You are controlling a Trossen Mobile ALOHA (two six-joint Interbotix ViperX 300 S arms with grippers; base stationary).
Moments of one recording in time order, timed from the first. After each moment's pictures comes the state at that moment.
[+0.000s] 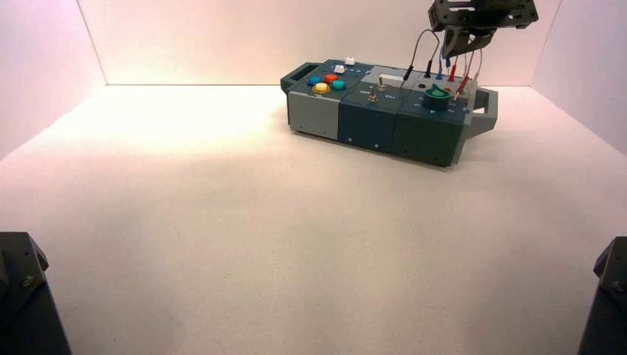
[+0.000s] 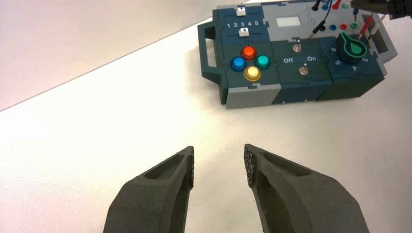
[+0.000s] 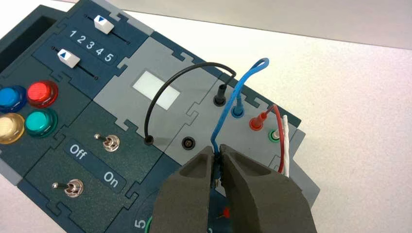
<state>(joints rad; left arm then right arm) -0.34 -0.52 0.75 -0.23 0.57 0.35 0.11 0.08 0.62 0.10 0.14 -0.12</state>
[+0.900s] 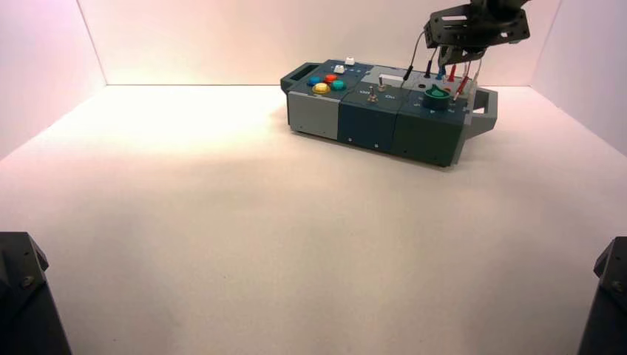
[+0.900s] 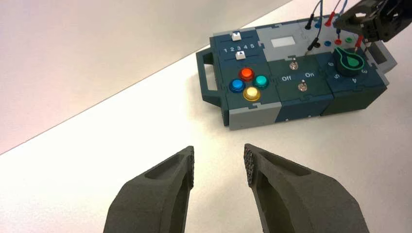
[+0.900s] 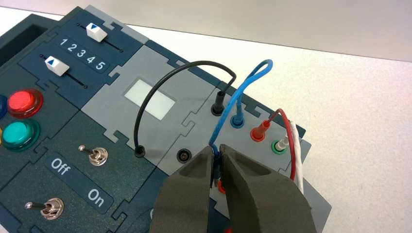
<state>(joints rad) -0.39 -0.52 0.80 -0.23 0.41 0.40 0.12 0.14 0.68 0.09 -0.08 -0.12</state>
